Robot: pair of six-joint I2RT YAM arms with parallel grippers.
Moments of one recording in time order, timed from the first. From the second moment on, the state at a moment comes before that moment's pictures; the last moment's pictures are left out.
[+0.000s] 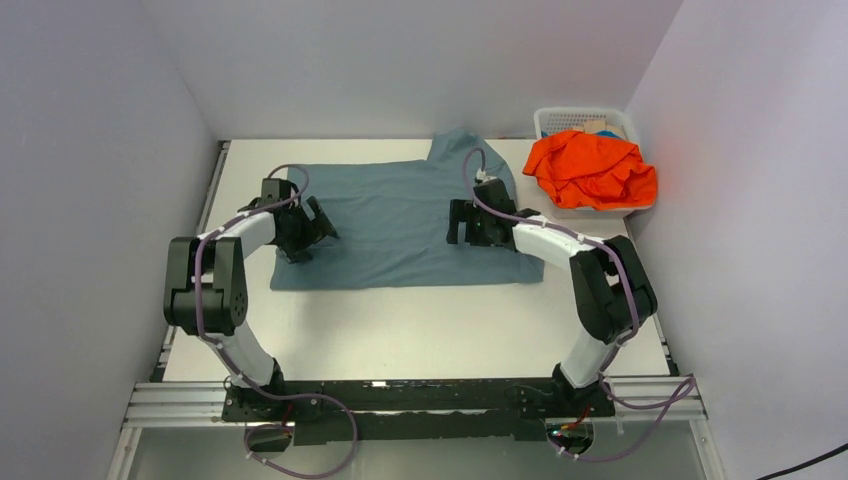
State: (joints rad) left arm -0.01 1.70 1.02 -0.36 0.23 -0.62; right arm 0.44 1.71 1.08 -0.19 -0.01 0.43
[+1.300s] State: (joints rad) left arm -0.04 1.22 0.87 -0.54 0.09 -0.67; right arm 0.48 1.19 0.94 -0.50 0.18 0.65
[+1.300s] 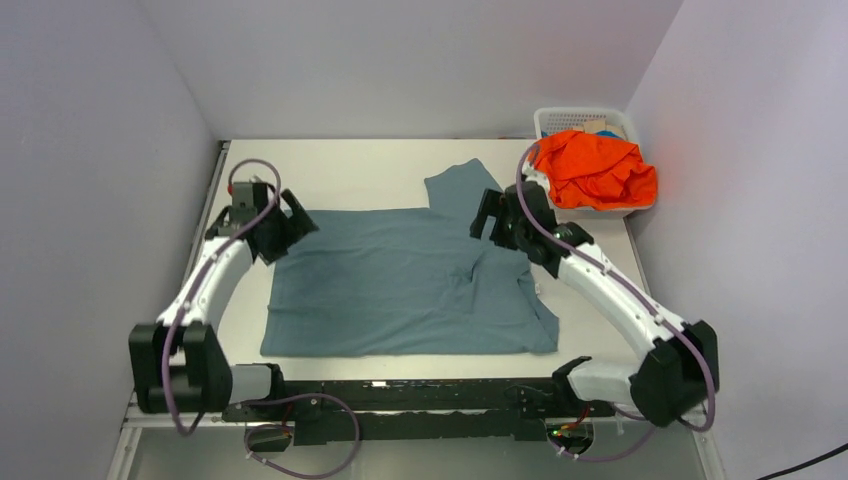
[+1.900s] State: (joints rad) left arm 0.13 2.06 1.62 -0.60 -0.01 -0.40; right arm 0.29 2.07 1.73 -0.25 0.04 0.39
